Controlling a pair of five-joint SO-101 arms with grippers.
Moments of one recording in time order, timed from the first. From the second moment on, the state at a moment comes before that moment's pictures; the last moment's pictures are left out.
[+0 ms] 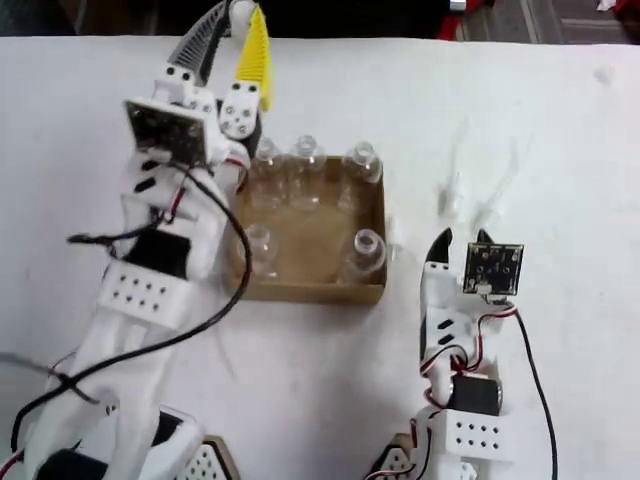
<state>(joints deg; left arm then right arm) 11.2 -31.7 35.6 -11.5 -3.3 4.0 -86.8 95.4 18.0 6.2</state>
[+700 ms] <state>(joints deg) 10.3 -28.9 40.3 -13.8 -3.3 4.0 -86.8 95.5 17.9 6.2</state>
